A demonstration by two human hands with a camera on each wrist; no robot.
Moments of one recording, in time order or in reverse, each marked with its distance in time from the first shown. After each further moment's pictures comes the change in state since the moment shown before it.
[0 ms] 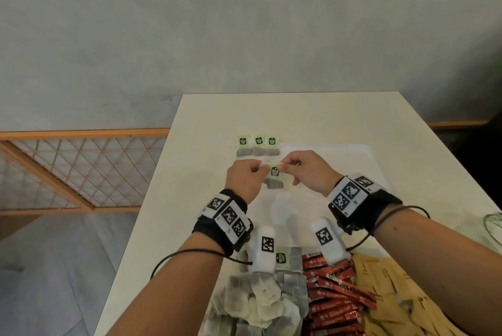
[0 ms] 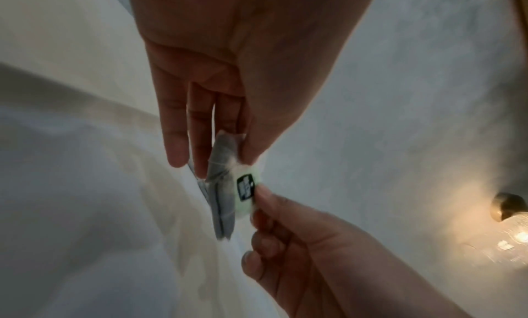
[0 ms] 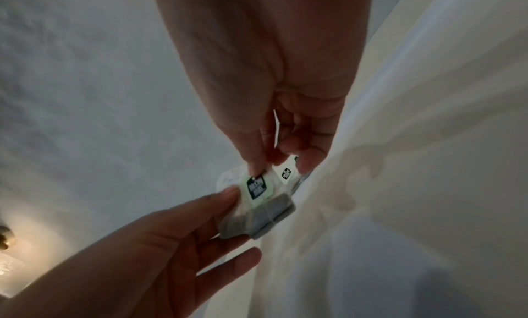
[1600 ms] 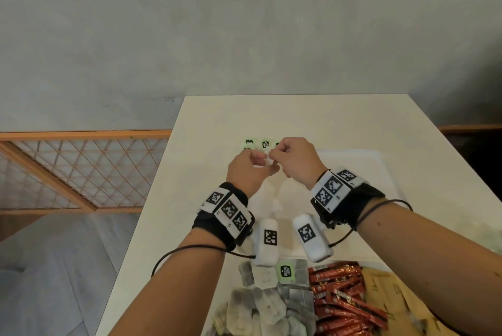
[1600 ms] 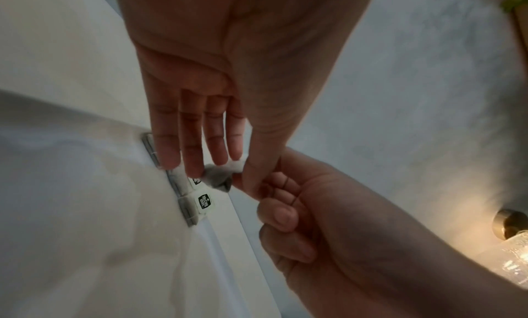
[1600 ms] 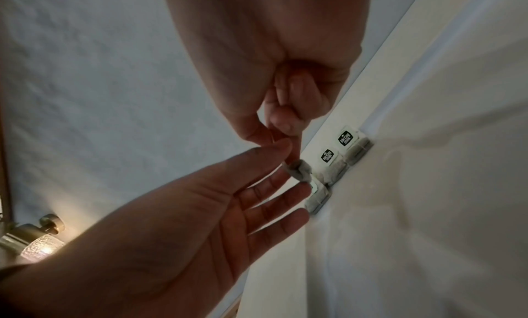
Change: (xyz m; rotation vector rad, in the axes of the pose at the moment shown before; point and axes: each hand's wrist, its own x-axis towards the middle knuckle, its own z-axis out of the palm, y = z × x) left_hand 0.028 0.003 -0.005 -0.174 0.020 -0.050; right_hand 0.025 -0.041 0.017 0.020 0.187 -0.006
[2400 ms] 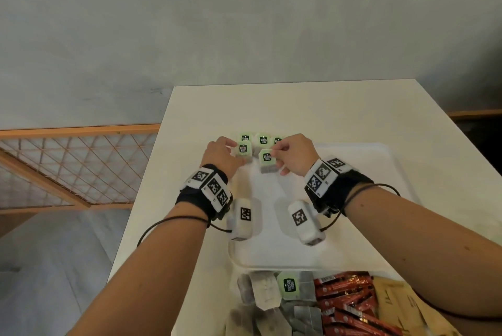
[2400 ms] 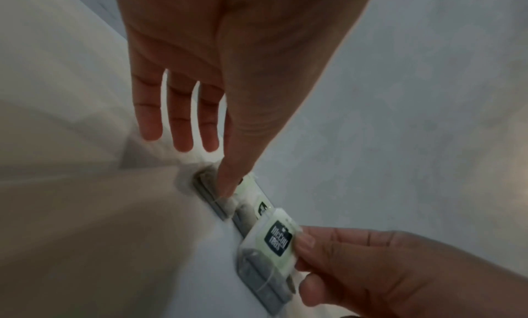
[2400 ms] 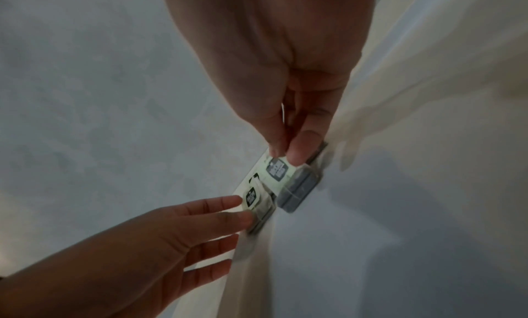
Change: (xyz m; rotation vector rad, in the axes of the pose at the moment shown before) left_hand 0.073 -0.029 -0.029 0.358 0.024 -0.125; right_hand 0.048 0.036 0.014 -0.002 -0.088 0.159
